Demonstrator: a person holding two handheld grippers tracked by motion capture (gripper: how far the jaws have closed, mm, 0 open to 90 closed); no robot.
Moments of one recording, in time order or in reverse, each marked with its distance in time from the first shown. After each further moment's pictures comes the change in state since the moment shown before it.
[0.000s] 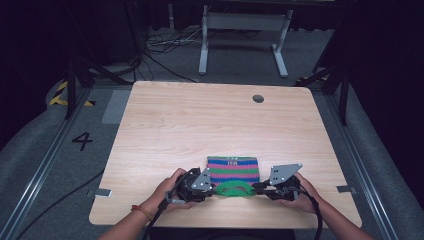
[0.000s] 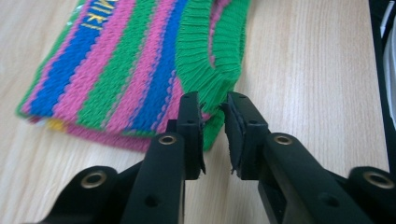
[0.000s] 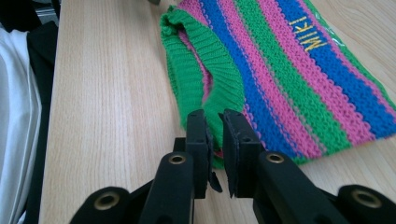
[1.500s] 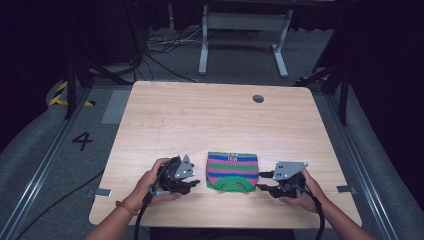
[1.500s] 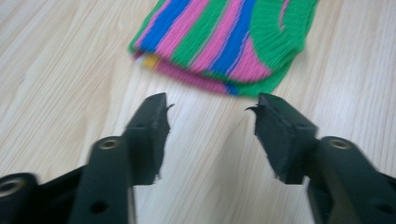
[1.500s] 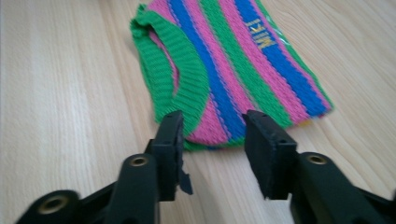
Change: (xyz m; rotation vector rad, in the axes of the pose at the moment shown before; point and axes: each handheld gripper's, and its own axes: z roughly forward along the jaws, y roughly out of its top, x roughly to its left) left arm 0.023 -0.023 -0.044 0.055 0.205 -0.098; right arm -0.002 0.006 -0.017 0.026 -0.173 0.011
